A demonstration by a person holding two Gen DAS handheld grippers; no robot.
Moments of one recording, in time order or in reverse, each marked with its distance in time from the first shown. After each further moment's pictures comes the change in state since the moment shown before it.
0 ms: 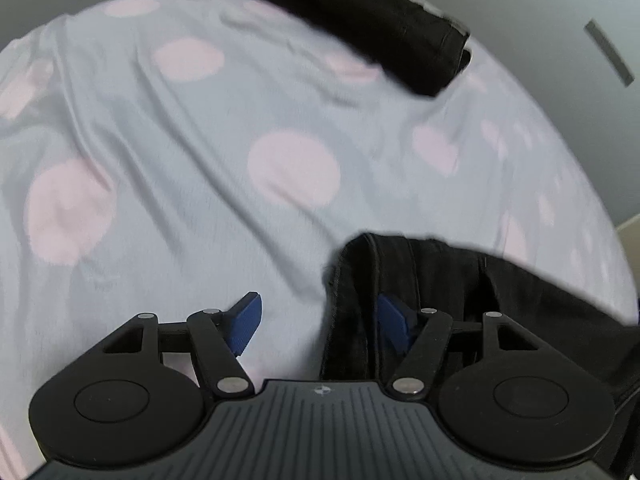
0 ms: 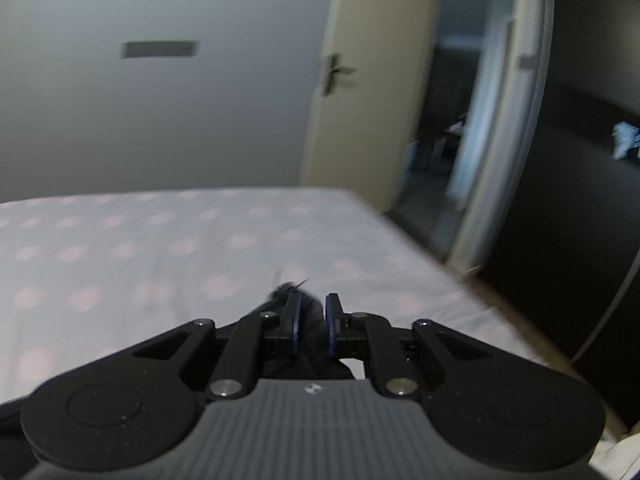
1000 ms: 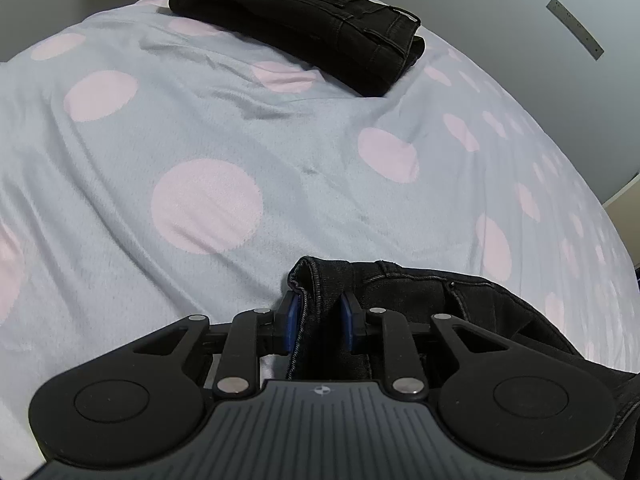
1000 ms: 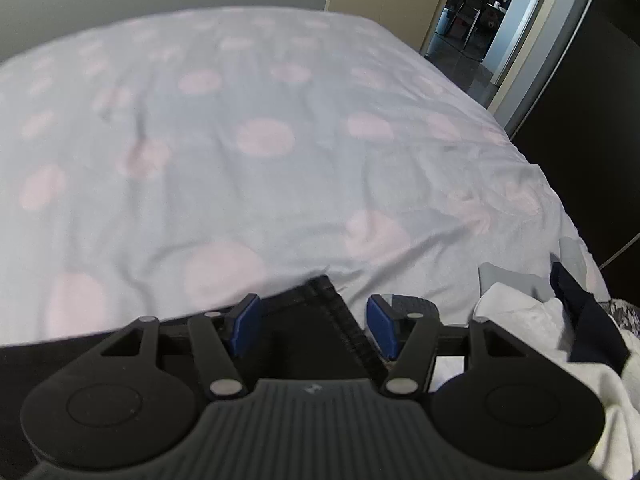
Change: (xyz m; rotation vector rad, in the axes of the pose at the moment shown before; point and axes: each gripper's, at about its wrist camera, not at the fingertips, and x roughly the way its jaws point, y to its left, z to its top) left arm 0.038 -0.040 0.012 0.118 -0.036 -0.023; right arm 0.128 -0.026 -0.144 -0.107 0.498 0.106
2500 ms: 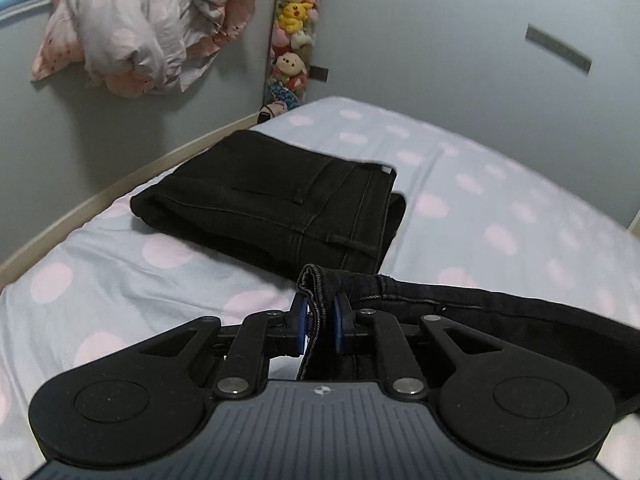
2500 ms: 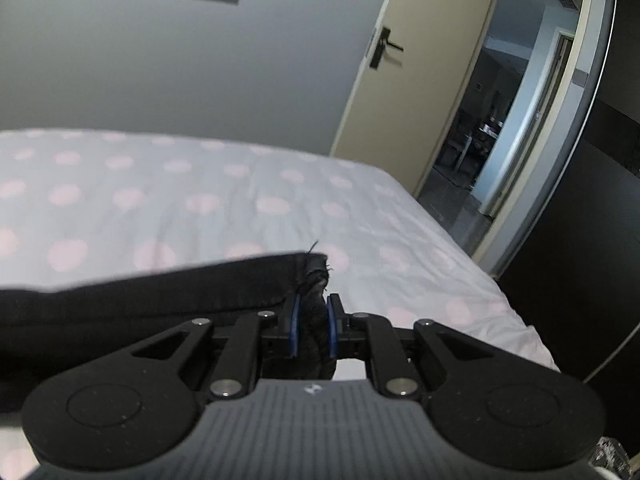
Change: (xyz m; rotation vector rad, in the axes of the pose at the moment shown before) left arm -0.009 -0.089 0.142 0.213 -0.282 0.177; right arm -0.047 0.103 0.106 -0.065 -0.378 -0.081
